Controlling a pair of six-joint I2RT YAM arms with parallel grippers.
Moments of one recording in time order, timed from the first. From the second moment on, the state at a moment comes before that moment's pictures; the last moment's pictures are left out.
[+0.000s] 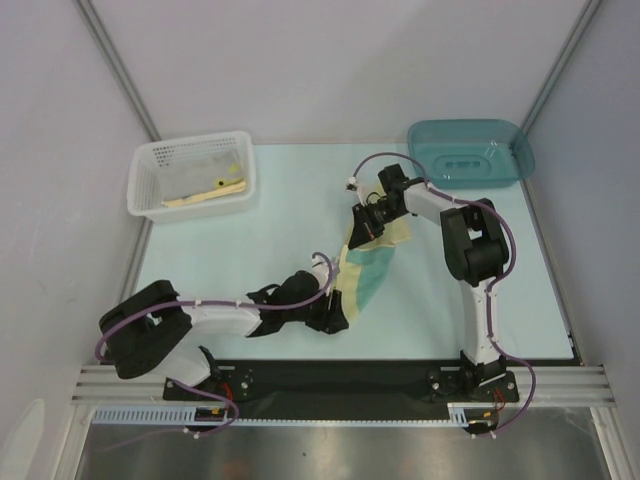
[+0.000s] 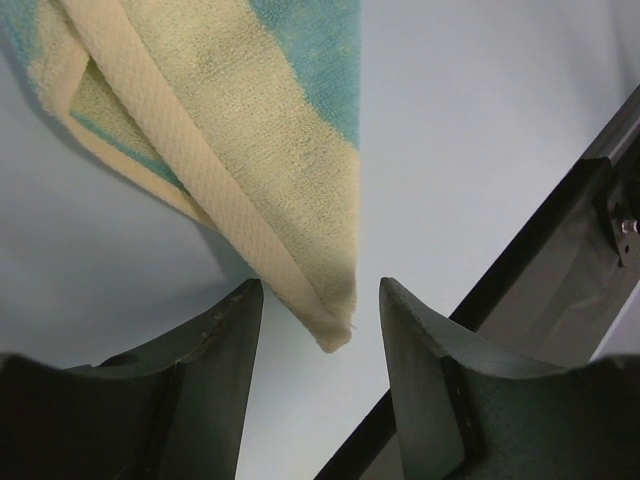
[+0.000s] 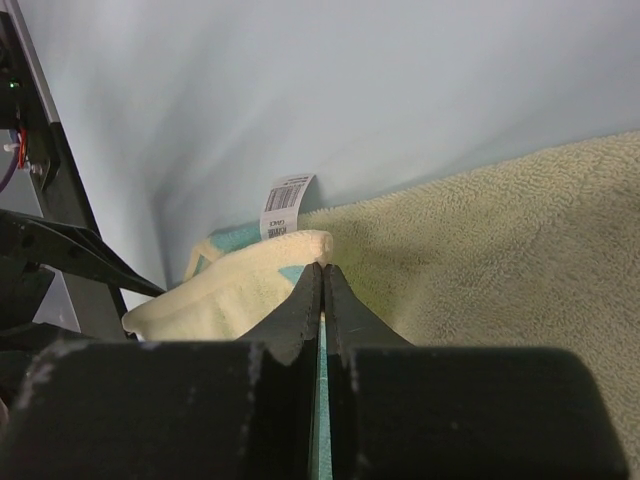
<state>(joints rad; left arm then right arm) -0.98 1.44 0.48 0.26 0.15 -0.62 0.36 2.18 1.58 -0.63 -0.90 -0.28</state>
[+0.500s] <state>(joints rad) -0.98 1.45 0.60 0.06 0.11 -0.56 0.35 2.12 1.54 -0.57 -0.85 -0.17</state>
